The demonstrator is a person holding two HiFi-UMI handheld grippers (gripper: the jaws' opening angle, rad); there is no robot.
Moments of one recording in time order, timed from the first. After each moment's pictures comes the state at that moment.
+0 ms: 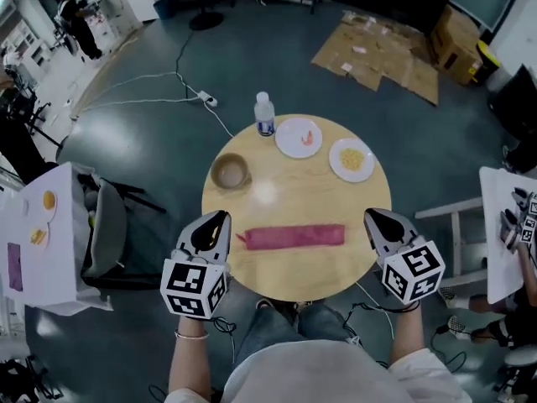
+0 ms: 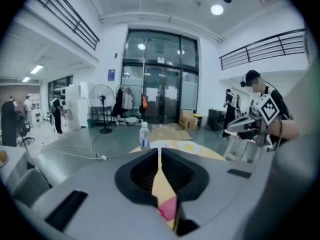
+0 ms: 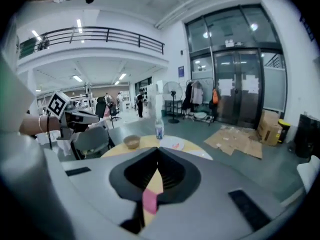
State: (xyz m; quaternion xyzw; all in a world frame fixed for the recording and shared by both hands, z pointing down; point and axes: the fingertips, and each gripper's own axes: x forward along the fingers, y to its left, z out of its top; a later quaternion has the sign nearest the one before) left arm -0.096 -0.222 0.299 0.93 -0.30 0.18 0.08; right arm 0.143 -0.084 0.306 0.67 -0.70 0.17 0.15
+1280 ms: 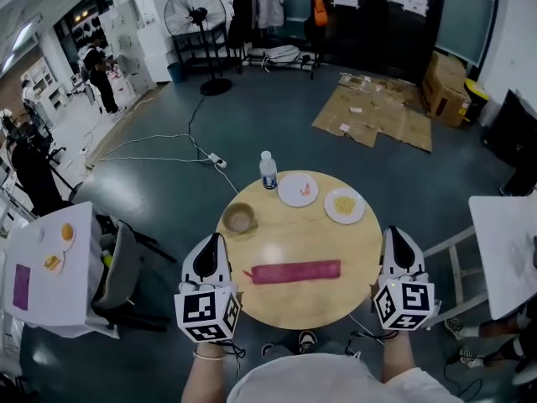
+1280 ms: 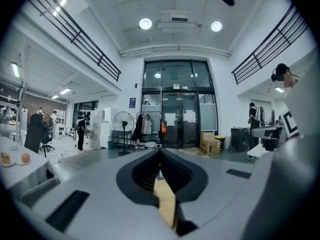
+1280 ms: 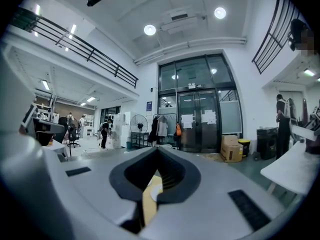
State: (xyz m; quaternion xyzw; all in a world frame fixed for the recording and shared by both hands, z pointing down) left arm -0.124 -0.204 0.202 0.90 -0.42 0.04 0.02; right arm 0.174 -0.029 0.201 0.83 -0.55 0.01 0.02
